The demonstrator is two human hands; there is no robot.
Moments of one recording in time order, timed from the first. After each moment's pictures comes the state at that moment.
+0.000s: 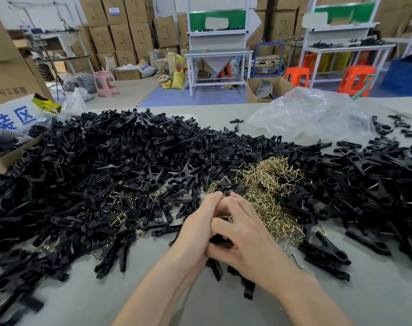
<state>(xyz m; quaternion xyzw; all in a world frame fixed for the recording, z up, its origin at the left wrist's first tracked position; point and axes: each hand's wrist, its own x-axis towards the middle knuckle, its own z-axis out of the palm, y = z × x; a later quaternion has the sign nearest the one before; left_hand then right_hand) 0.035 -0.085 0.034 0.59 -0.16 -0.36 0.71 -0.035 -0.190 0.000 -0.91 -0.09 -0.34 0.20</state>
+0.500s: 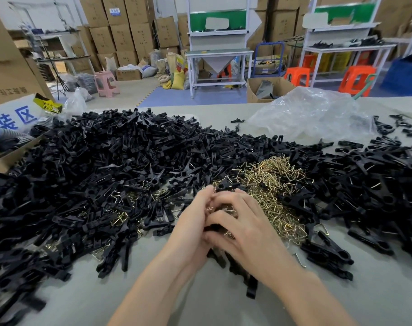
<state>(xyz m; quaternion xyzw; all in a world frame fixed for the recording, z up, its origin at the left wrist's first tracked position) 0.045 -0.081 0.035 0.55 -0.13 -0.37 0.74 -0.032 -0.191 0.001 -0.91 -0.08 -0.37 0.16</state>
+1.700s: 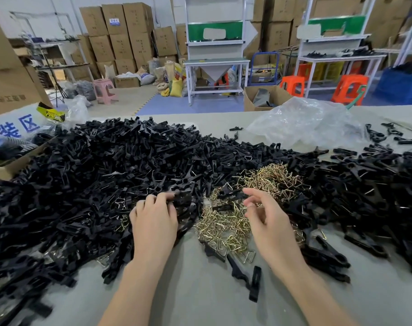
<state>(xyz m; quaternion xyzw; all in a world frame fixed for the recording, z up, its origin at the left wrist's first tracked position) 0.111 -0.042 0.002 0.94 -0.19 0.14 0.23 -0.037 -0.210 -0.002 -0.80 0.20 -0.31 0.47</state>
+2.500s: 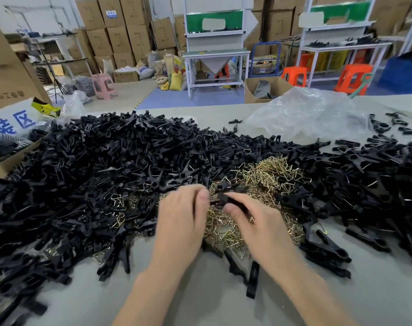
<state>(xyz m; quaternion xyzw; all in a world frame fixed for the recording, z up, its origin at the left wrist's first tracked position) 0.063 -0.066 0.016 0.84 -0.35 0.15 0.39 -0.039 -0.198 0.007 -0.86 0.12 -0.30 0.38</state>
